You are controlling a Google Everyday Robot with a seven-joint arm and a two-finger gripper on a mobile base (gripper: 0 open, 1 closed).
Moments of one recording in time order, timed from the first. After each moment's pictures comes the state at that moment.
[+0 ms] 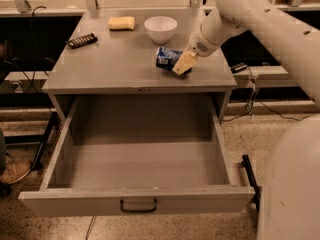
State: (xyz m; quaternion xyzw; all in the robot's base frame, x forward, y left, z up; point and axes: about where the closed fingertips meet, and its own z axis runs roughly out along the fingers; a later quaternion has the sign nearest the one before) arm 0.737 -0.094 0.853 -0.52 0.79 0.06 0.31
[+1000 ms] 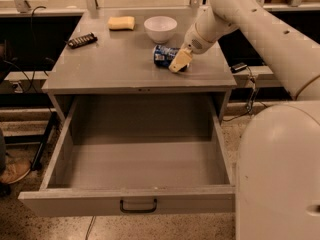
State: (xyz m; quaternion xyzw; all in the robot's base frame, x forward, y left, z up) arm 0.766 -0.083 0.841 -0.52 0.80 0.08 0.30
